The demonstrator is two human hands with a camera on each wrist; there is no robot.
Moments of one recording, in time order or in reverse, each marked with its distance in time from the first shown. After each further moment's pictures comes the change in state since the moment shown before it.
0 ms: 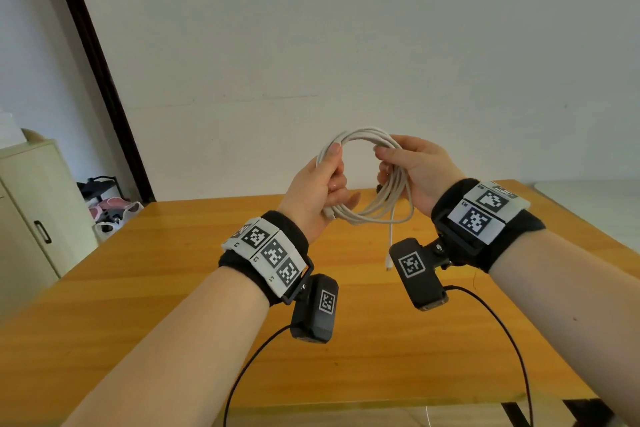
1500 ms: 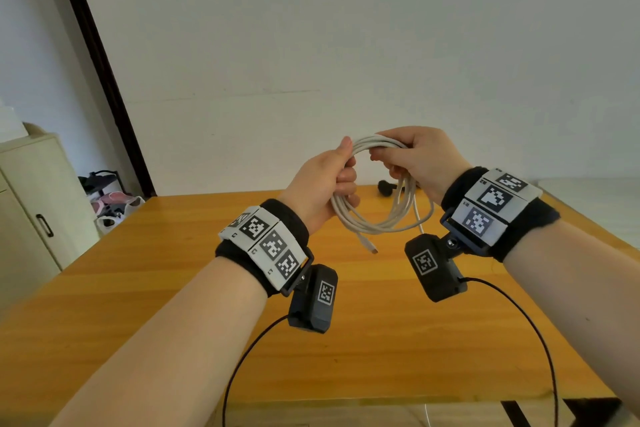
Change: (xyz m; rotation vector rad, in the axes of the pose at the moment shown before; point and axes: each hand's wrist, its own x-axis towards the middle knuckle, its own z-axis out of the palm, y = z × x) left_hand -0.003 0.010 0.007 0.079 -0.040 -0.078; right_hand 0.001 -0.010 -0.003 -0.603 -0.063 -0.232
